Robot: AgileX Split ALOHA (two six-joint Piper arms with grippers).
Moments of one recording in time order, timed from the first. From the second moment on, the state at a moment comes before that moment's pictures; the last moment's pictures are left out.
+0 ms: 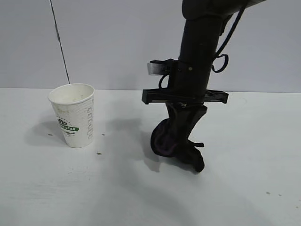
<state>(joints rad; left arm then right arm) 0.05 -0.02 -0.48 -0.04 1.13 0.06 0.45 2.19 -1.72 0.16 1.20 -0.03</state>
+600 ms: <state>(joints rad) 0.05 -0.02 -0.48 -0.04 1.13 0.06 0.46 2.19 -1.72 0.10 1.09 0.06</state>
